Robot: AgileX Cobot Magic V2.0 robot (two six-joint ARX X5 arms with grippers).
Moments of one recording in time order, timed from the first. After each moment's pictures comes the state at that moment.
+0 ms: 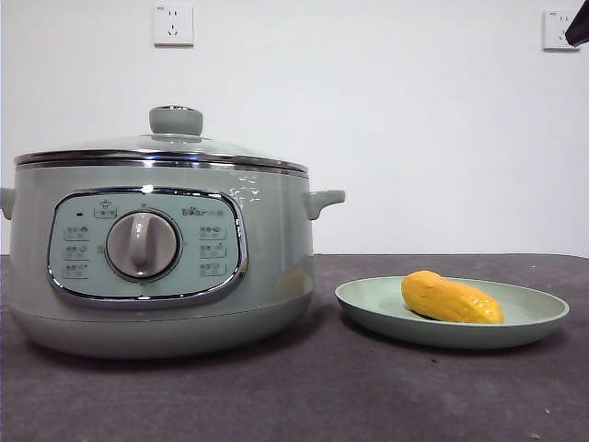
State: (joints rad) left arm -0.09 0.14 0.14 -0.20 -0.05 0.06; right arm 0.46 0.58 0.66 -0.46 0.06 0.09
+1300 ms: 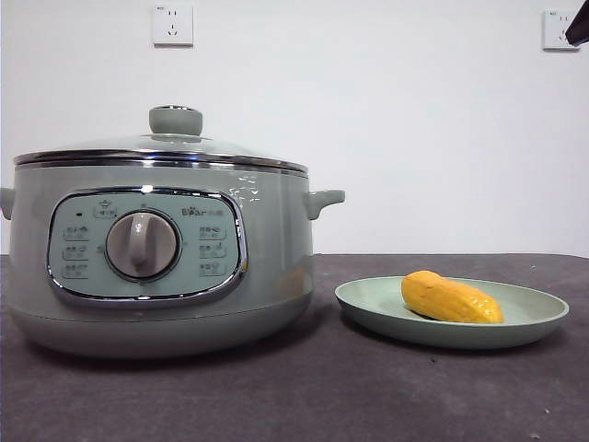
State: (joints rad) left arm -0.03 0.00 0.03 -0.20 -0.05 0.01; right arm 0.46 0.58 0.66 -0.46 0.06 0.09
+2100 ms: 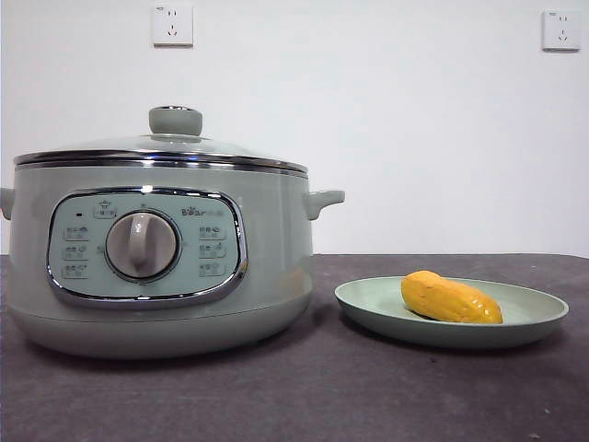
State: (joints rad) left arm -0.03 0.00 0.03 -0.20 -0.05 0.01; right arm 0.06 0.12 0.14 -0.17 -0.20 -0.12
